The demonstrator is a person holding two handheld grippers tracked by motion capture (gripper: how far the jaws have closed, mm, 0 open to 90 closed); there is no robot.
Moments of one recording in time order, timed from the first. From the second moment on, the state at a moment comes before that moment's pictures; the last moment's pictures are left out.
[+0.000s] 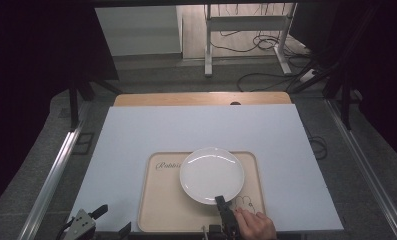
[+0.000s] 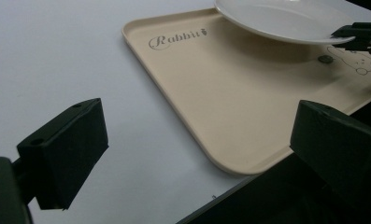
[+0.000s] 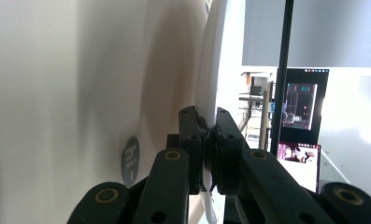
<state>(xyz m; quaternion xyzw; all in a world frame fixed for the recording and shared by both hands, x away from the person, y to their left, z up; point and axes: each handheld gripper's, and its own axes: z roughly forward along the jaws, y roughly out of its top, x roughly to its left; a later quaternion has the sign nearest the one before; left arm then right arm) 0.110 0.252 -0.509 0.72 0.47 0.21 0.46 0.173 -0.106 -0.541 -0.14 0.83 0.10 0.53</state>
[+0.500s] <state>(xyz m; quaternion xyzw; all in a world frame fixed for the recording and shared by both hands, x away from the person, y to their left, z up) 0.110 0.252 -0.509 0.72 0.47 0.21 0.46 0.173 -0.087 -0.554 -0.16 0.84 0.10 0.51</state>
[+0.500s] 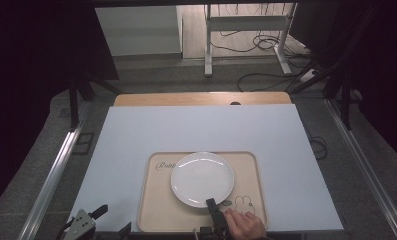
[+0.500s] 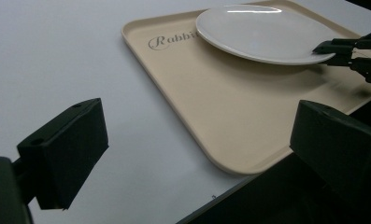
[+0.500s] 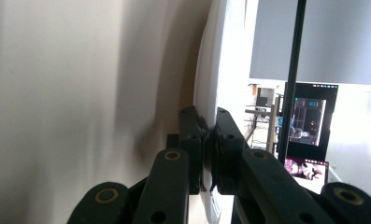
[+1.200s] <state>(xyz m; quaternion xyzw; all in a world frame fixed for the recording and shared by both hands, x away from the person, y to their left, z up) 0.110 0.251 -0.509 0.72 0.47 0.21 0.46 0.176 -0.083 -0.560 -0.16 0.85 0.11 0.49</state>
